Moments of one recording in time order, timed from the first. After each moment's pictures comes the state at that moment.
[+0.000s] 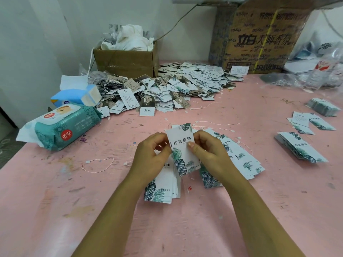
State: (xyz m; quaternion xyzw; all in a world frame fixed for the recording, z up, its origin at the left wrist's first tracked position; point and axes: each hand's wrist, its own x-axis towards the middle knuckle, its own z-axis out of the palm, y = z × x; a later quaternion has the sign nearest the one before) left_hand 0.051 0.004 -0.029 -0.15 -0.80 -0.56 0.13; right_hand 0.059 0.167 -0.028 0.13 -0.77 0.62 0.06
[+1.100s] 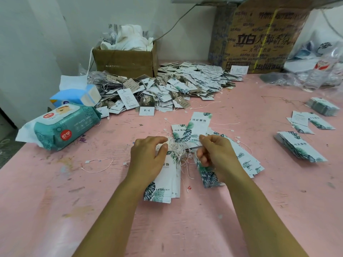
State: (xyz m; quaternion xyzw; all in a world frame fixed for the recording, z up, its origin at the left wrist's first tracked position) left_hand 0.045 0.000 -0.045 -0.07 -0.91 -0.39 0.13; right_hand 0.053 0.175 -0.027 -0.09 -0.67 0.74 0.00
